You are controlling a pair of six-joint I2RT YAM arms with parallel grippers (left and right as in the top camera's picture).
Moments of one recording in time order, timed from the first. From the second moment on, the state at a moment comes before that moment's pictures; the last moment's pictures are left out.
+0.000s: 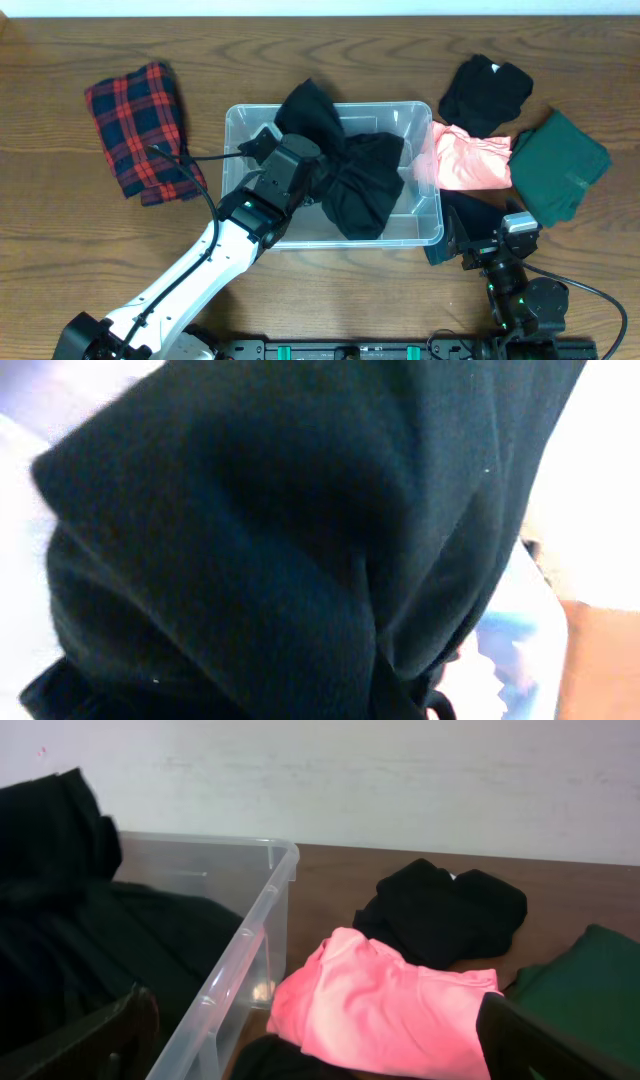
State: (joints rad) left arm -0.59 1.37 0.85 -0.25 -0.18 -1.27; right arm 0.04 0.01 0.04 -0.12 -0.16 0.05
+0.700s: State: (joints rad) left arm -0.60 1.21 0.85 -0.27 -0.09 -0.96; right arm 0.04 0.01 0.04 -0.12 -0.16 0.05
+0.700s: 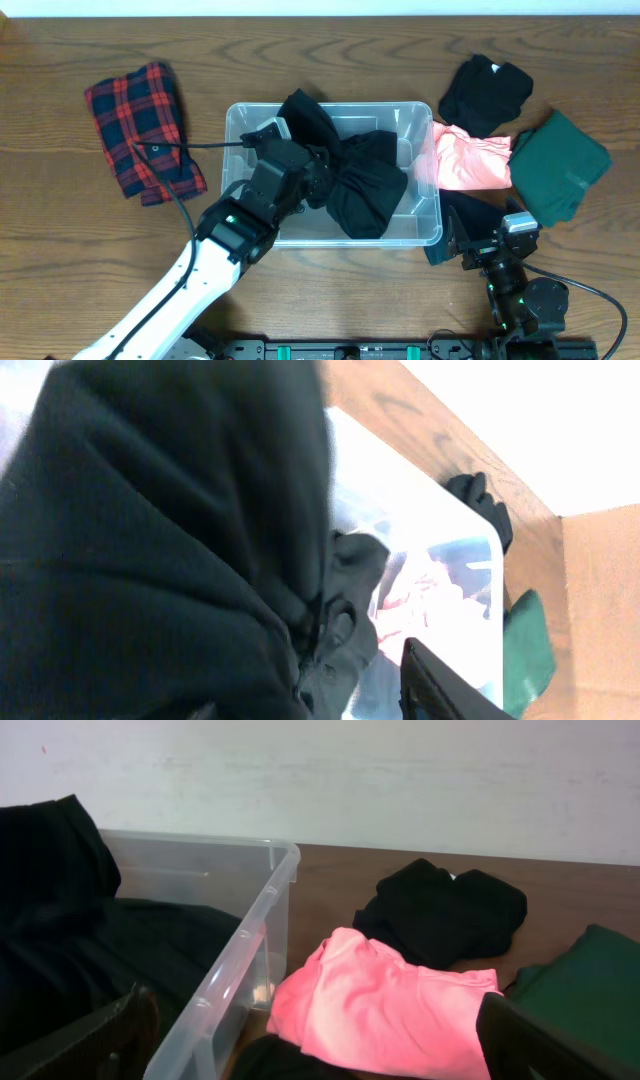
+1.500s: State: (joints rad) left arm -0.60 1.09 0.85 -0.46 -0.31 -0.58; right arm 0.04 0.01 0.04 -0.12 -0.16 0.05
